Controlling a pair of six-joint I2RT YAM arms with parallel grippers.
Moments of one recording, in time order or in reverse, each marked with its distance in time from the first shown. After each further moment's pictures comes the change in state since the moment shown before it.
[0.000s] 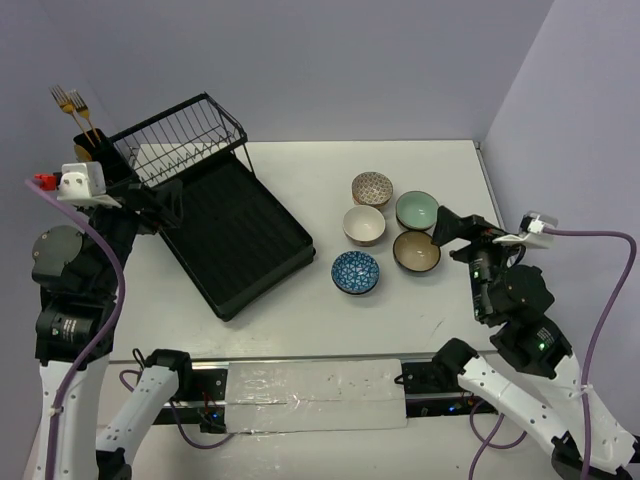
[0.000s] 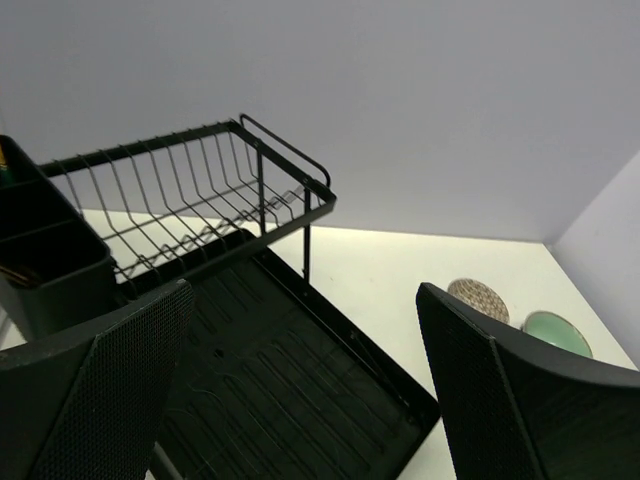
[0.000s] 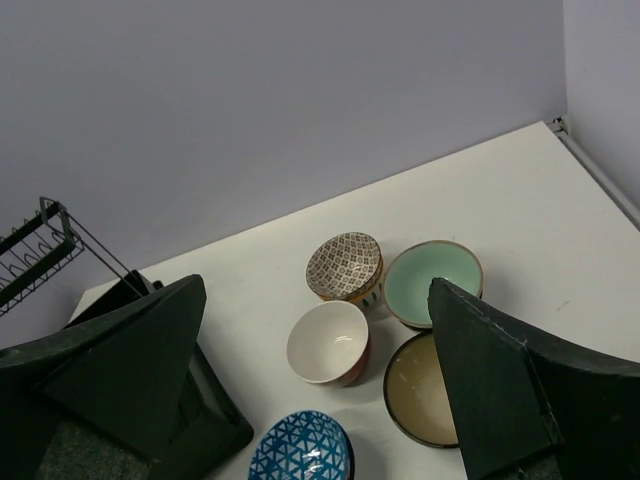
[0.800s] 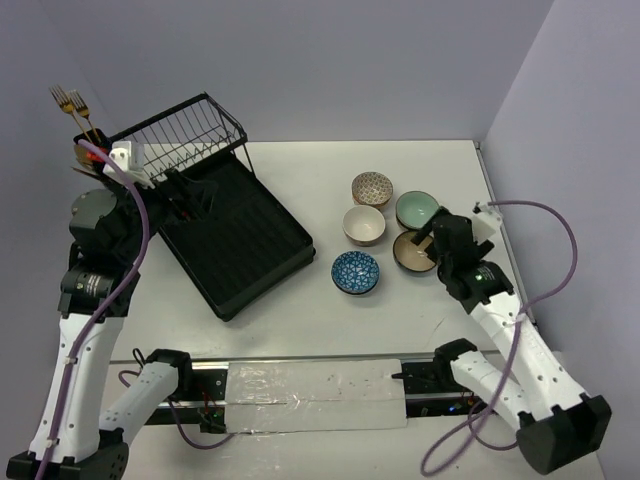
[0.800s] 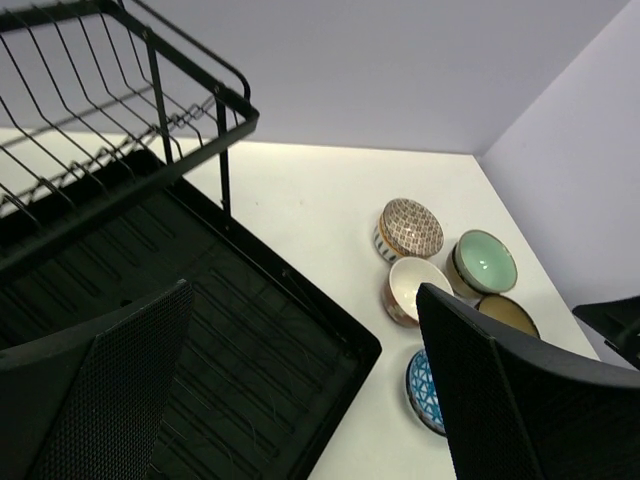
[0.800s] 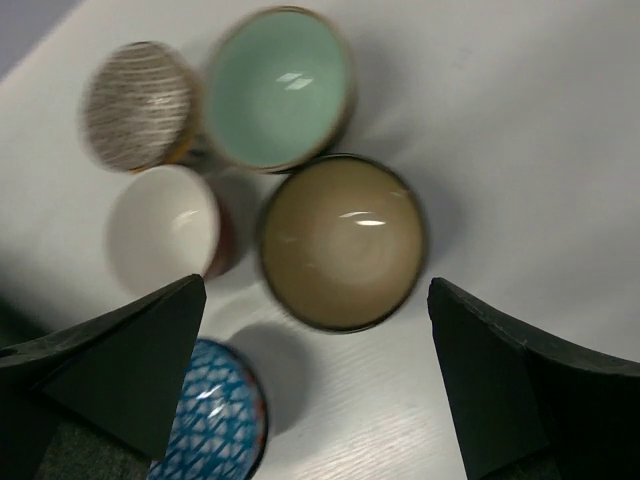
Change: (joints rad) left arm -0.011 0.158 -0.028 0.008 0.207 -0.105; right arm -0.296 0.386 -0.070 -0.293 -0.183 0.437
